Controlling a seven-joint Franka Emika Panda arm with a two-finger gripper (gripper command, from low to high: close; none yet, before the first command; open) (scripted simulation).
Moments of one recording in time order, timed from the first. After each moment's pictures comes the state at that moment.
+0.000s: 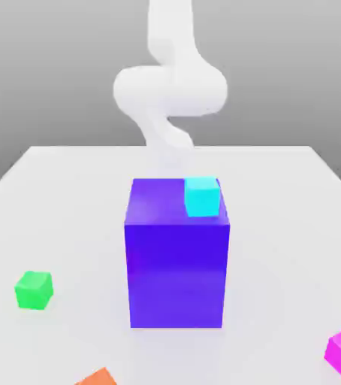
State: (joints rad) arm 0.00 -0.71 0.04 -2.30 -0.02 2.32 0.82
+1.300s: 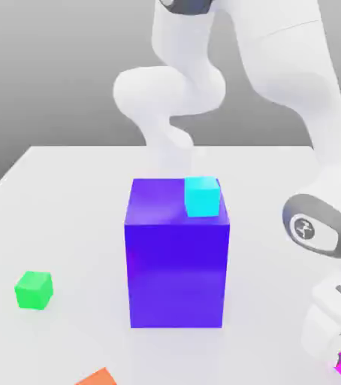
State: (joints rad) arm 0.26 0.54 0.27 -2.23 -0.35 2.74 1.11
